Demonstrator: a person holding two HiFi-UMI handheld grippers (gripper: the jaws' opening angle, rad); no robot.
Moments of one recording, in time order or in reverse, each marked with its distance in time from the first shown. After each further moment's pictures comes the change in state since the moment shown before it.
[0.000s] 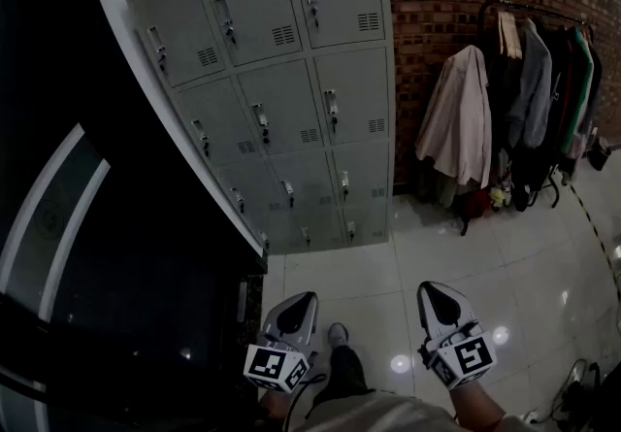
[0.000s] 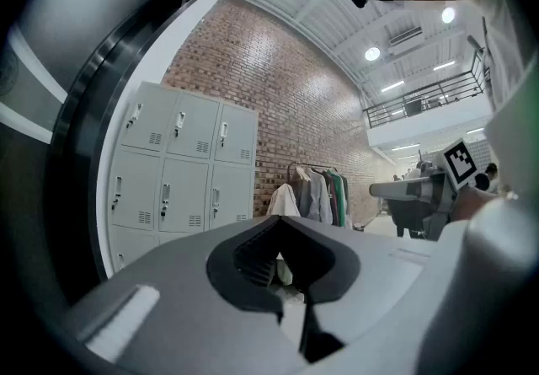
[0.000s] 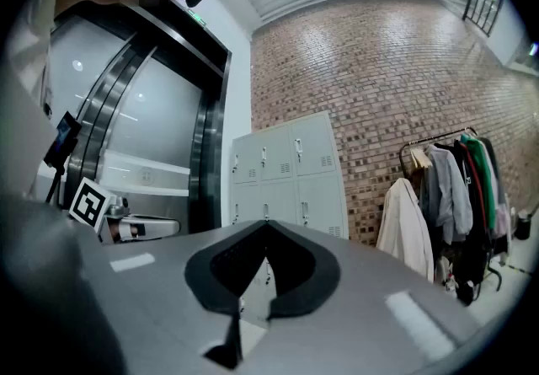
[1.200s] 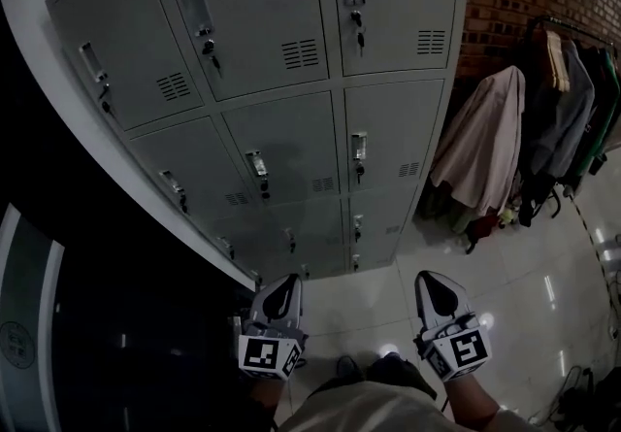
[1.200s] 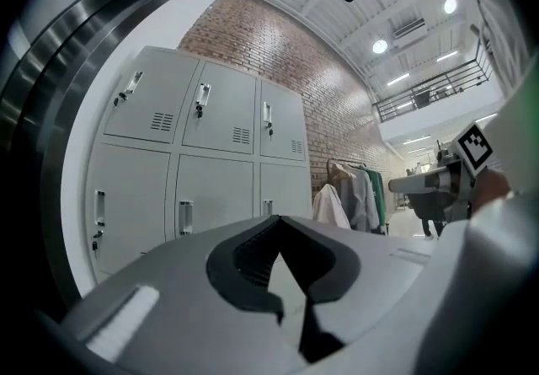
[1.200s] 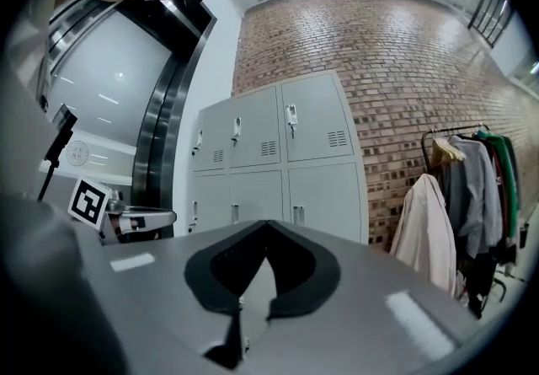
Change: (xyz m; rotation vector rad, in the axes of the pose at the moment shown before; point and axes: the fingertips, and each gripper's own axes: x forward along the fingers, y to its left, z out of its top) left arm 0.241 0.348 -0.102 0.024 -0.037 0.058; right arm 0.396 -0.096 -0.080 -0.059 0.049 -0.096
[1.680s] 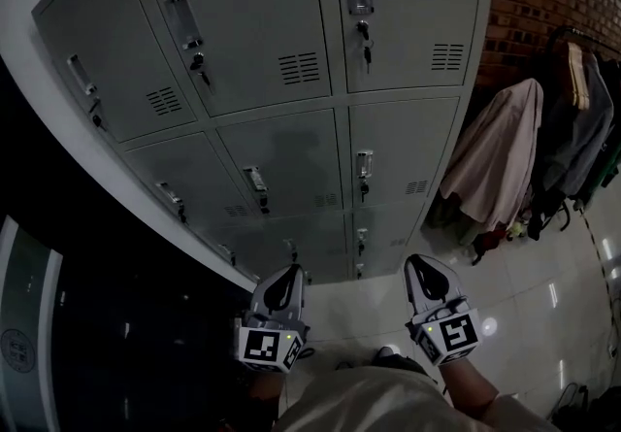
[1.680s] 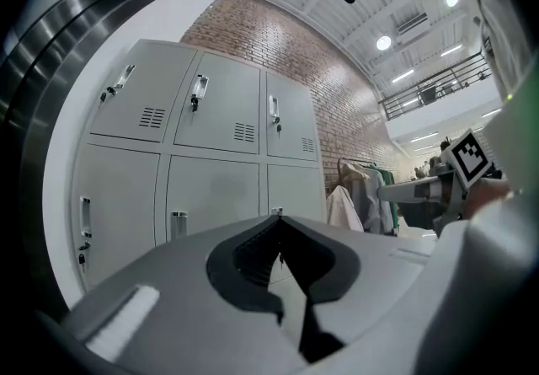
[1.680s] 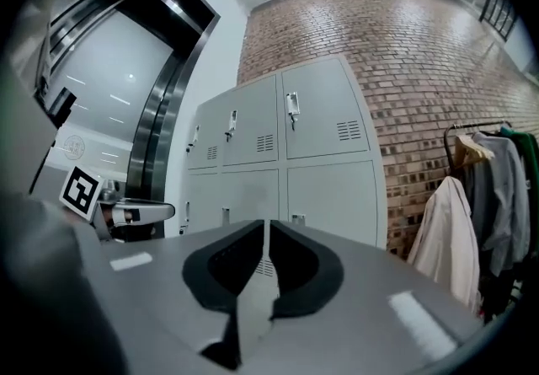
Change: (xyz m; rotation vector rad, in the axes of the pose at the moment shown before) left arm 0.078 0.025 -0.014 0.002 0.005 0.046; right arm 0.096 -0.049 -0.012 -0.016 0.035 0.060
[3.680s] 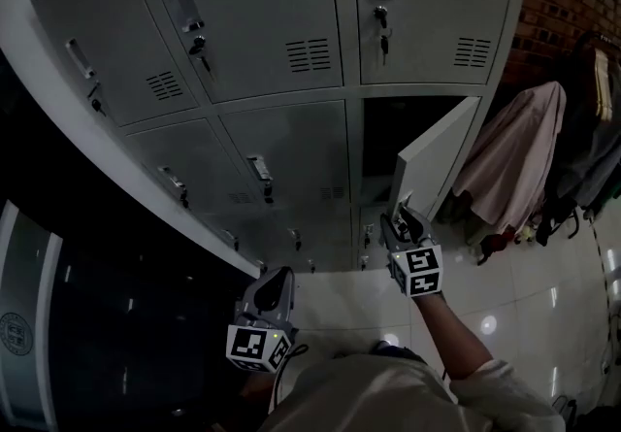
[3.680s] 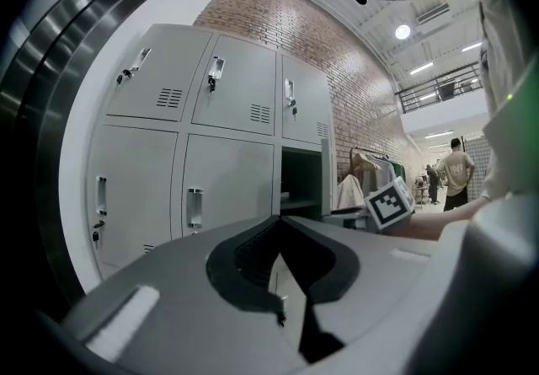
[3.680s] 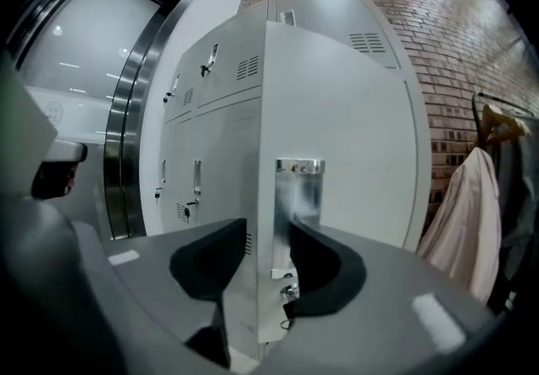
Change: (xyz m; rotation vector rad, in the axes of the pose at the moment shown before) left arm -0.003 0.028 -0.049 -0.057 0.099 0.063; right arm 0.173 -0.073 -0.137 -0.030 0.106 0.015
